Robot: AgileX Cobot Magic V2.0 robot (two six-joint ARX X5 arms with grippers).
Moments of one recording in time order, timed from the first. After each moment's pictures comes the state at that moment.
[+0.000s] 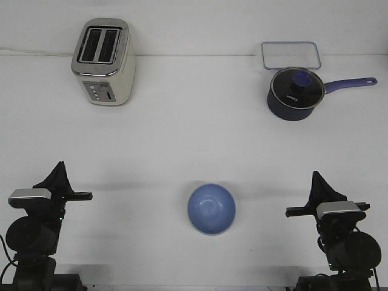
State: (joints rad) left arm 0.01 0.41 0.43 0.11 -0.05 0.01; right arm 0.04 0.28 0.46 -0.16 -0.05 0.01
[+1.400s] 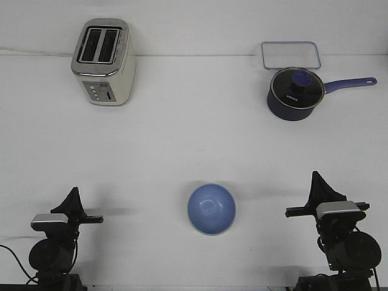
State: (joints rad) left arm 0.03 0.00 0.03 0.07 -0.02 0.01; right arm 0.04 0.28 0.46 -0.17 -0.05 0.01
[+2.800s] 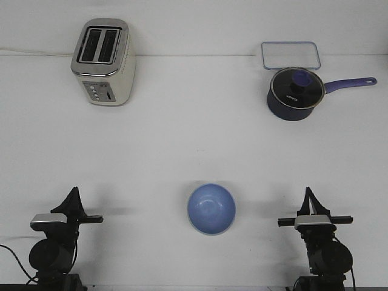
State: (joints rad) left arm 0.03 0.01 0.03 0.07 -0.02 -0.01; right arm 0.01 0.00 0.01 -0.01 0.02 -0.23
